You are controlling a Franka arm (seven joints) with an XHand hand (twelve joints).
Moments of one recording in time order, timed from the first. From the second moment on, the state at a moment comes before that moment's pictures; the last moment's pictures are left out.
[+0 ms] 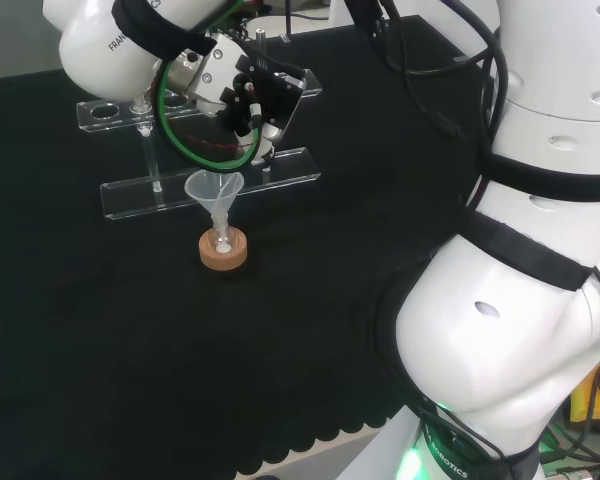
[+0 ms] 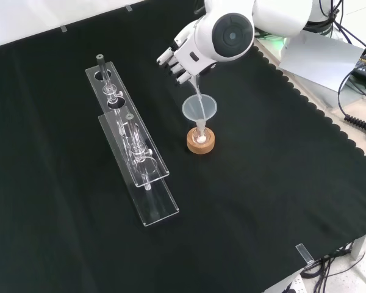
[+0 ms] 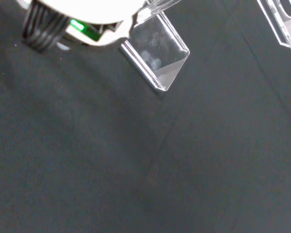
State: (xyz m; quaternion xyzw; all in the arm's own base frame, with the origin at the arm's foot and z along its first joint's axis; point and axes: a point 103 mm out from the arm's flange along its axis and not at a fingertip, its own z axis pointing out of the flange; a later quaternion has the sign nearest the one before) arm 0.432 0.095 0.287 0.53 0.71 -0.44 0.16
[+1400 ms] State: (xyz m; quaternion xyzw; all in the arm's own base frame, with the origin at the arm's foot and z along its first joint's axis) arm 0.431 0.121 0.292 0.50 0.70 -0.47 0.19
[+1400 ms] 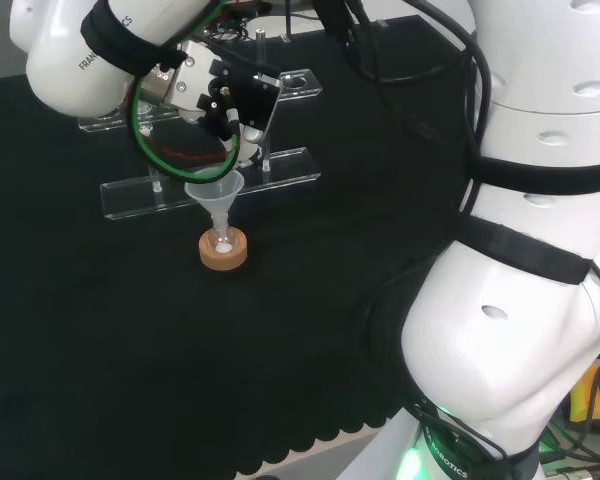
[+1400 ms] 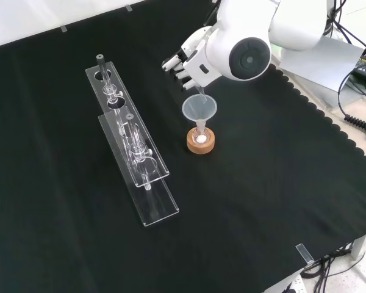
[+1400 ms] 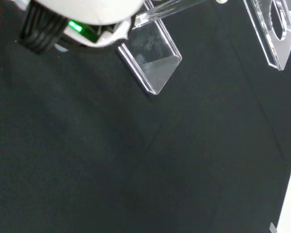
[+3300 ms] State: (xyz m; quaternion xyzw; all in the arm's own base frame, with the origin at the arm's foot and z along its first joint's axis) arm 0.428 0.140 0.298 0.49 0.67 -0.52 0.22
